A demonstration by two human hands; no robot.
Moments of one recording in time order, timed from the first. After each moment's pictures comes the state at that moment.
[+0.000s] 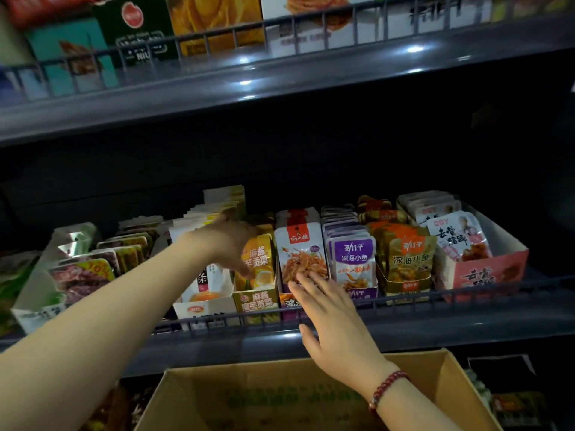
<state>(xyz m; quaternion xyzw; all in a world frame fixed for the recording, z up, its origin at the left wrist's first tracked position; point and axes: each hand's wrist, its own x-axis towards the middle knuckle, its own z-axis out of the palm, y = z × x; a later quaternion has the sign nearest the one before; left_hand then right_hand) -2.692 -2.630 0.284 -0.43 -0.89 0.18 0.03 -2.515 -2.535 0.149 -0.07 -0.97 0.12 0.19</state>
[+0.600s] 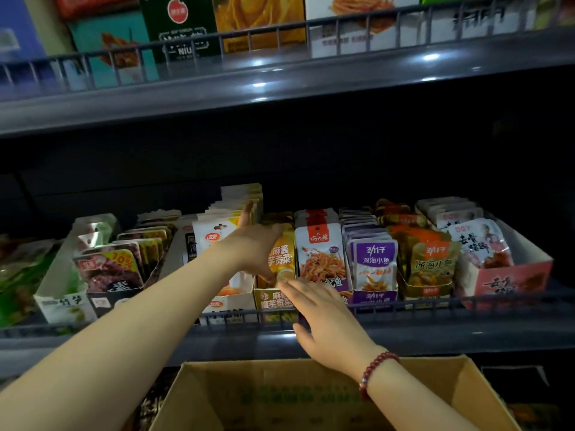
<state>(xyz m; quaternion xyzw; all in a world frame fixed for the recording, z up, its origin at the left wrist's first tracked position) -2.697 -2.634 0.263 -0.48 -0.86 0.14 0.10 -2.548 -2.553 0.157 -0.02 -0.98 0.13 0.16</state>
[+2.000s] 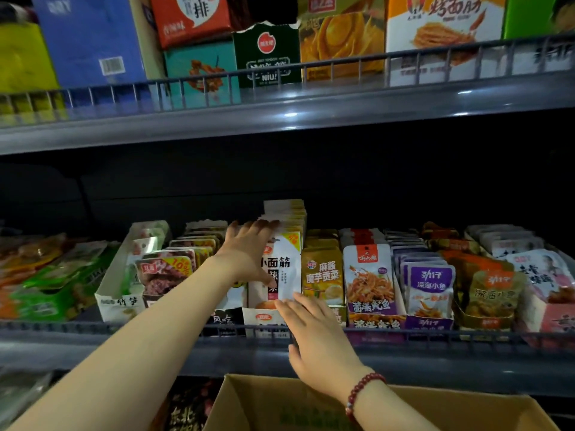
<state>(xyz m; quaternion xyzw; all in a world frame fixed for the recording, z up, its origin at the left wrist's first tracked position) -2.754 -2.708 0.267 -0.41 -0.90 0.03 0.13 -2.599 -2.623 0.163 -0.01 -0.98 0.06 0.16</state>
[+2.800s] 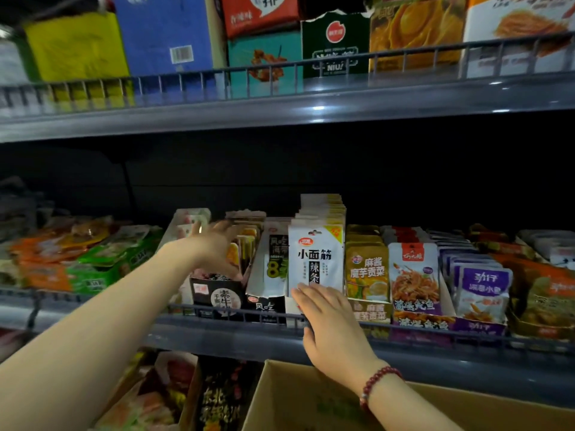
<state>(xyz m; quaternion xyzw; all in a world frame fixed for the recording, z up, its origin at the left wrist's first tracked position) -2.785 -2.823 0.286 -0.30 -0.95 0.05 0.02 -2.622 -2.660 0.165 0.00 -0.97 0.09 0.21</state>
